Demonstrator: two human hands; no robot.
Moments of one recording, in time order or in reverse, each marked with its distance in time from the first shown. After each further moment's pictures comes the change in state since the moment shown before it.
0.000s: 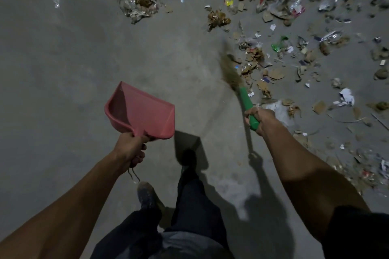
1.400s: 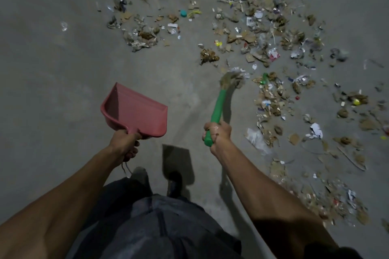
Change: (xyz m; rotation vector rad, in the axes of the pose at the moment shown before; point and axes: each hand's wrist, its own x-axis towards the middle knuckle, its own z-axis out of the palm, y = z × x) left_hand -0.014 0.051 -0.027 -0.051 -0.007 0.114; right_hand -0.128 -0.006 0.079 0.118 -0.095 -0.263
